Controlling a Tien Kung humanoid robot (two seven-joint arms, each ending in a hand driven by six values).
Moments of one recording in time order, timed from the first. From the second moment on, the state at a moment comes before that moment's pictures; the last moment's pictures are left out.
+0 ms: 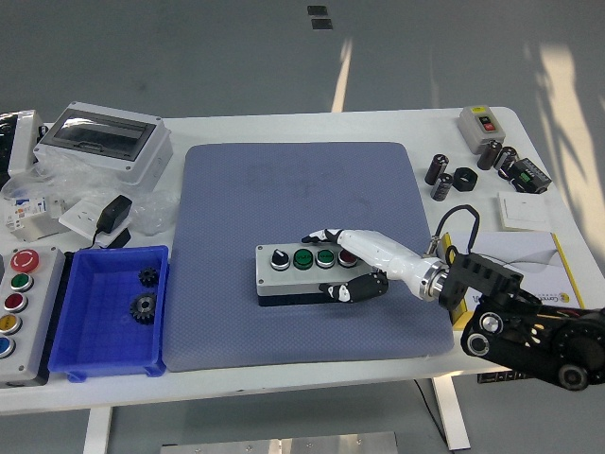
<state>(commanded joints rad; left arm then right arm) -0.02 0.15 -1.30 -0.18 1.05 0.09 0.23 0.67 -0.54 0.27 1.46 -1.41 -0.23 -0.01</state>
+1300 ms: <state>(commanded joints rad) -0.01 0.14 -1.30 -0.18 1.03 0.09 0.23 0.58 -0.79 0.73 1.78 -1.19 0.30 -0.41</state>
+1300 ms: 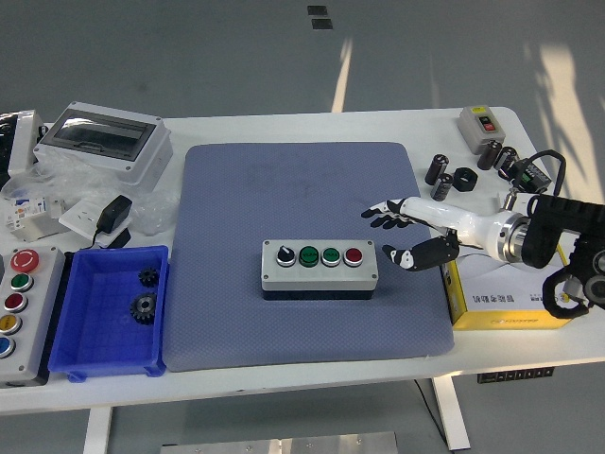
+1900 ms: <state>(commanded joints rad) -0.01 0.14 -1.29 -0.18 1.03 0.09 0.23 0.61 -0.70 0.67 1.67 -1.20 0.34 -0.41</state>
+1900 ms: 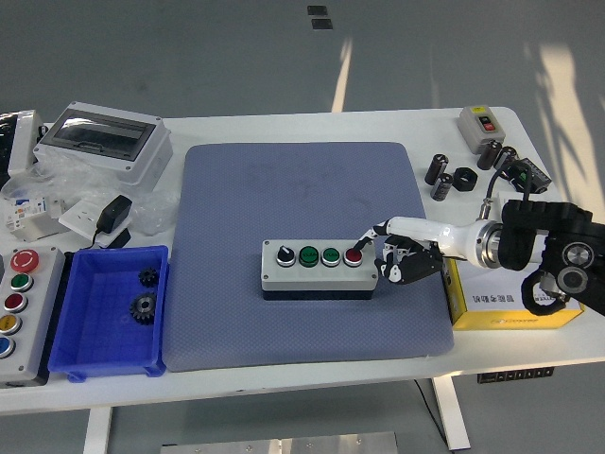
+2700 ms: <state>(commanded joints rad) -0.01 0.14 -1.29 -0.18 1.03 0.09 0.23 0.61 -0.69 0.66 1.68 -1.18 0.31 -0.38</state>
